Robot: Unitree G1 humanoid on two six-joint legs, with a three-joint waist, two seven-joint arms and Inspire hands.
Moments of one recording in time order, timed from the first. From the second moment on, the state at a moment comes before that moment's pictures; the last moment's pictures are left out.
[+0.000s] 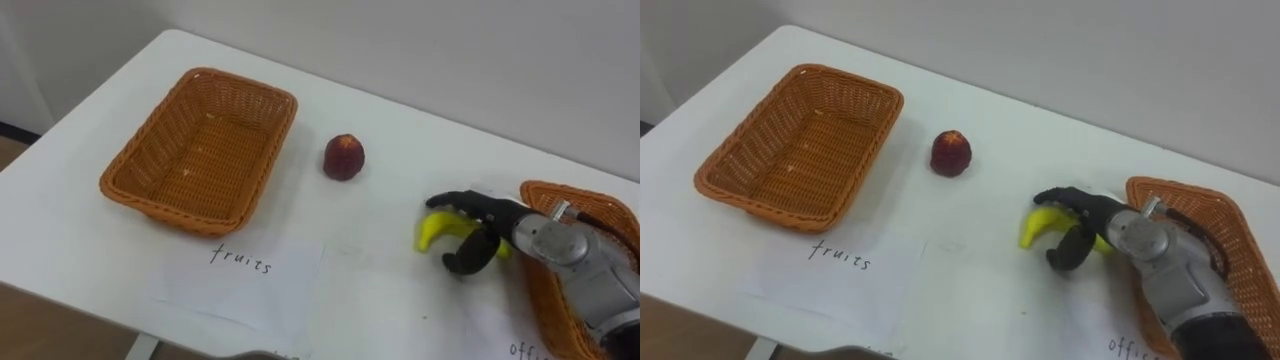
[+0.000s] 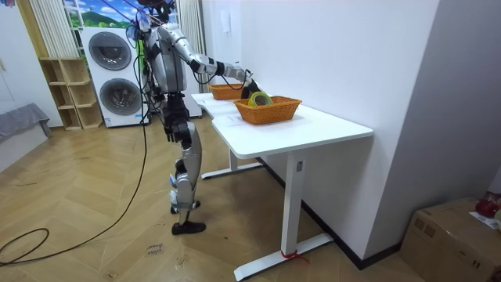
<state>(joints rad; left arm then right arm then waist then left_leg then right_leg) 0.22 0.31 0.08 1.04 0.19 0.12 0.23 -0.30 -0.55 0.21 0.46 -0.40 0.15 0.46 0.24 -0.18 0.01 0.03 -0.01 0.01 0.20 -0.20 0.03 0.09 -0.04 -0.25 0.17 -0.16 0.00</state>
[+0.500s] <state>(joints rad) 0.21 0.31 0.08 1.04 0.21 0.10 0.24 -0.30 -0.56 0.21 0.46 -0.39 0.15 0.48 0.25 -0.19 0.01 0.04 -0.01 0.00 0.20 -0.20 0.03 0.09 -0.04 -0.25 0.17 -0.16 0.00</state>
